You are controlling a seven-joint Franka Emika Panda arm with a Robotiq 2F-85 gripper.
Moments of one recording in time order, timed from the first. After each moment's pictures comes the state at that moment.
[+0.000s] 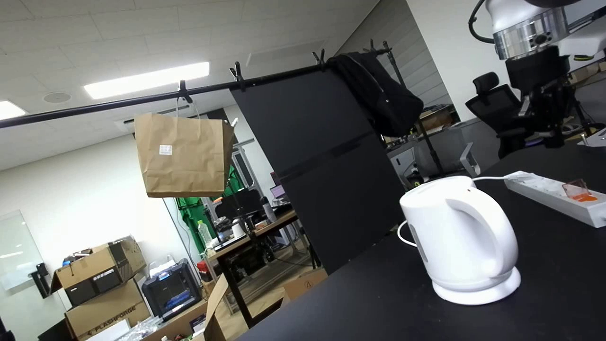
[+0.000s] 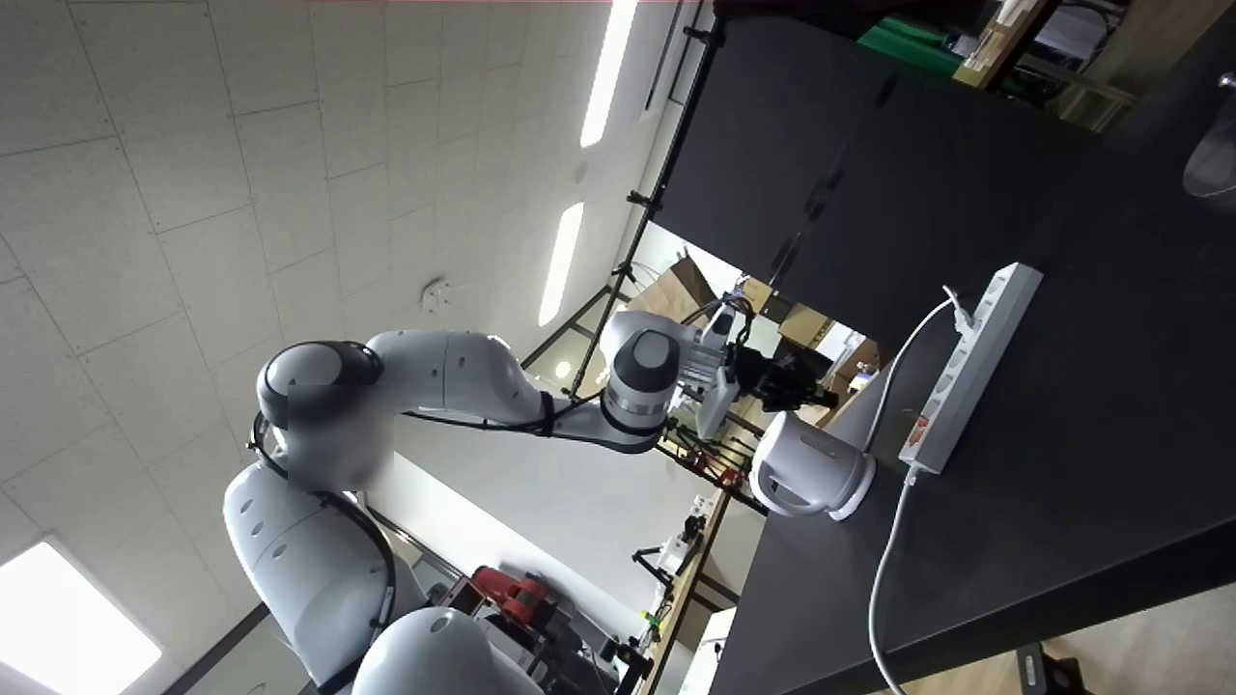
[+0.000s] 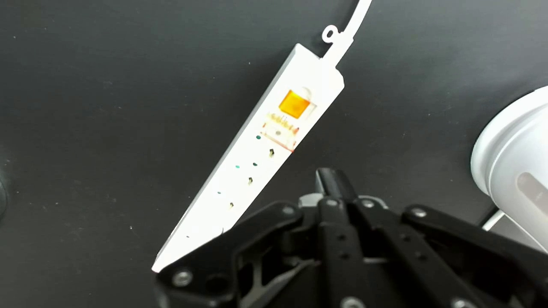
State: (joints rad) arm 0.04 0.24 -0.13 -2.33 -0.11 2.79 0.14
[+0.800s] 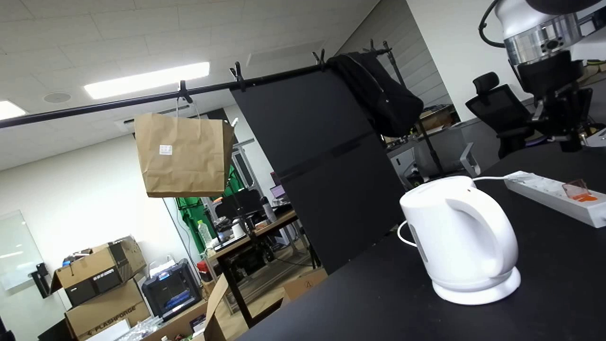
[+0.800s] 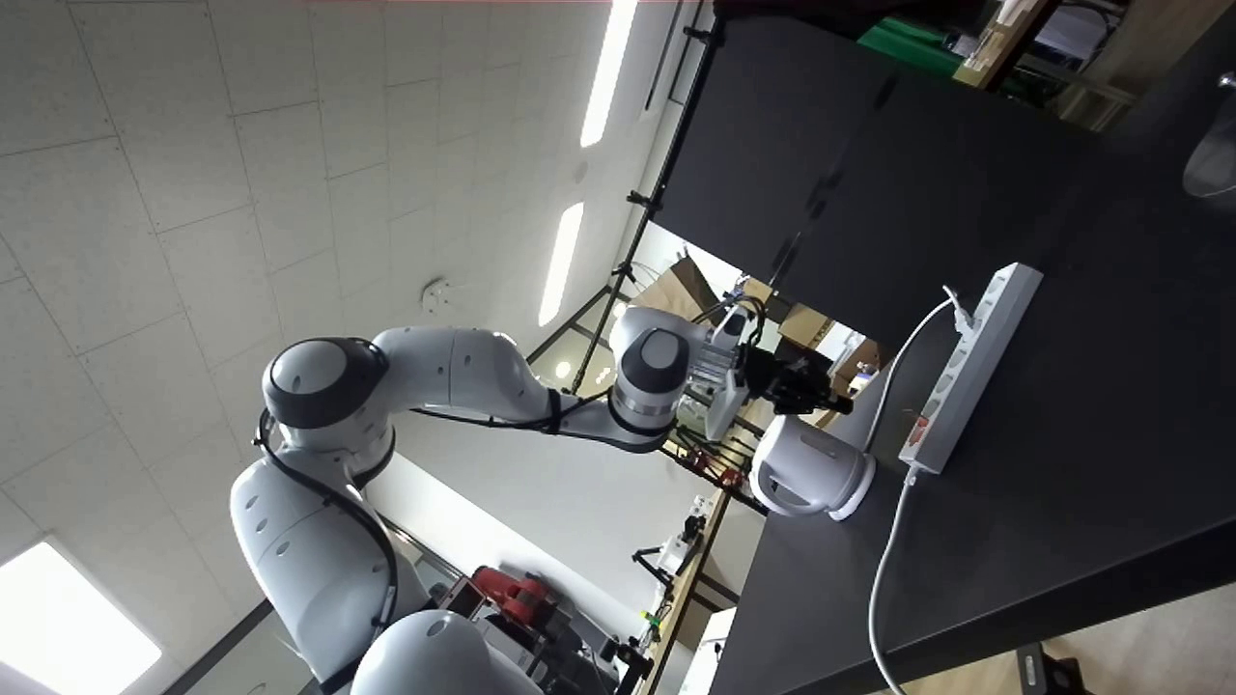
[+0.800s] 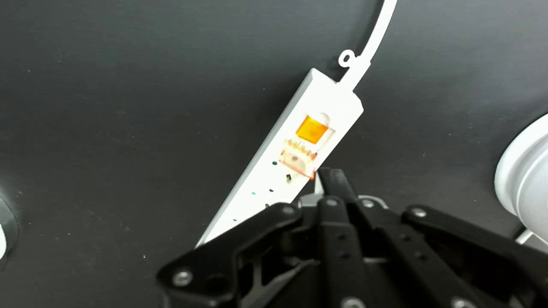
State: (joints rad) arm 0.02 0.26 -0.13 -2.33 -0.10 2.77 0.14
